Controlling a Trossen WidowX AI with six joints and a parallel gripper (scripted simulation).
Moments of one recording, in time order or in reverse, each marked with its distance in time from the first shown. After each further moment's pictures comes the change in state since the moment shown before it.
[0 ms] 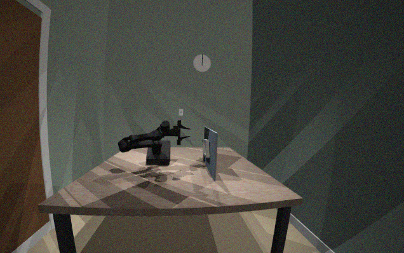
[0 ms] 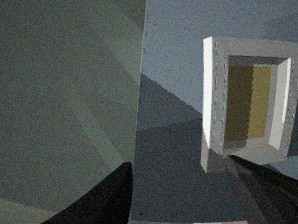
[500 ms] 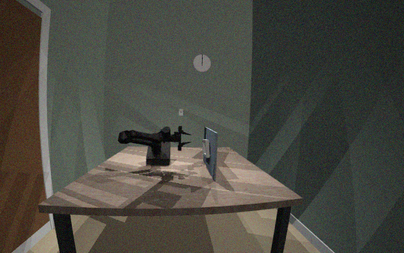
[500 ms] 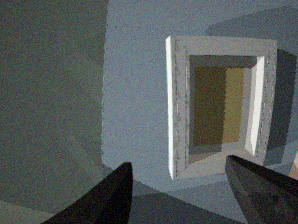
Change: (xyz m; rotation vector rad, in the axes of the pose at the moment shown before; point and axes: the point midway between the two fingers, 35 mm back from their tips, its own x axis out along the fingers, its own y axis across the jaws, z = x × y) arm 0.007 -0.044 0.000 -0.001 -0.004 -0.006
